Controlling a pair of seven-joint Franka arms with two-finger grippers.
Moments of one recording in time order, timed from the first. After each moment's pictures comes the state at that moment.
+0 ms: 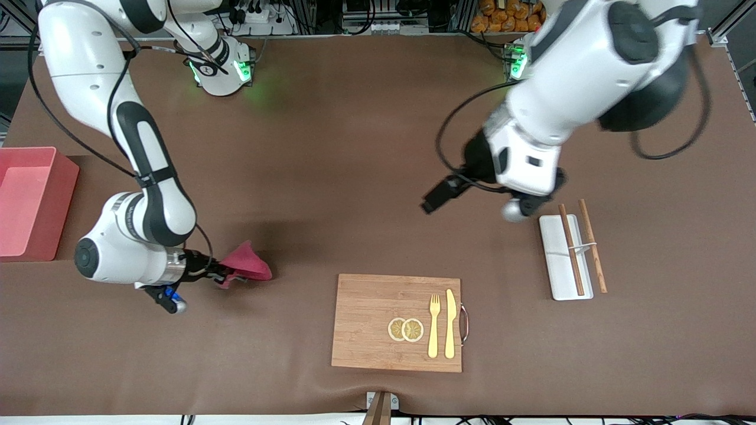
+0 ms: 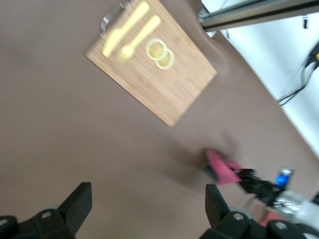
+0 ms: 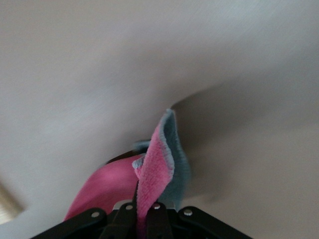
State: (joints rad) left arm -0.12 0.35 -0.43 -1.26 -0.15 1.85 -1.11; right arm 0.04 0.70 -0.02 -1.56 0.37 2.12 0.28
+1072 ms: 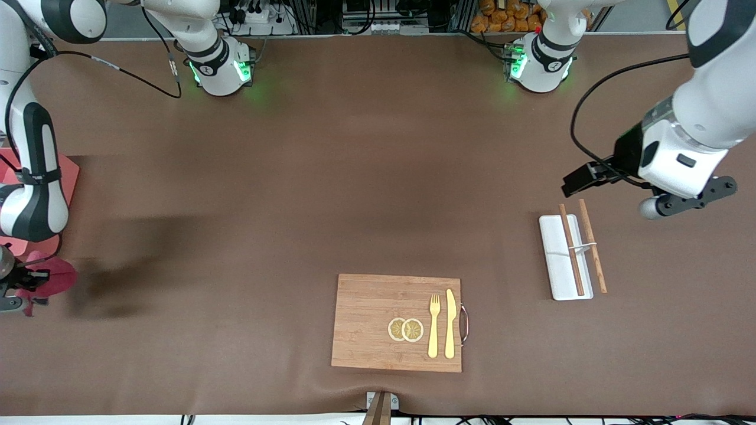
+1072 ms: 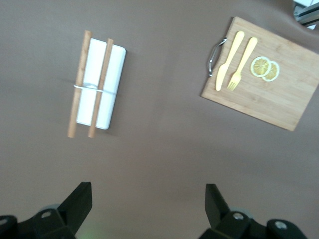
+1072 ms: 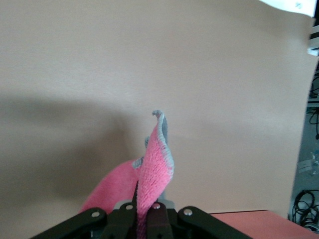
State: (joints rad) left arm 0.09 0.23 -0.36 -1.32 -0.03 1.53 -0.55; right arm -0.33 0.72 -0.01 -1.41 -0.38 2.30 -0.26
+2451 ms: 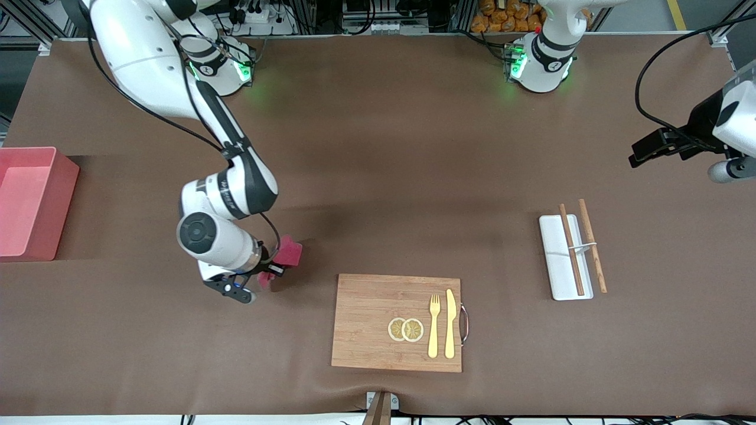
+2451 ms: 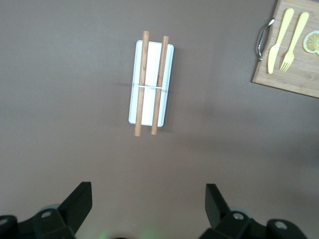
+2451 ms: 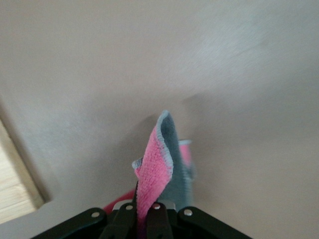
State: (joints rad) left arm 0.03 0.03 -0.12 -1.54 -0.03 1.53 -0.24; right arm 0.28 0.66 0.03 -1.52 0.08 2.18 0.69
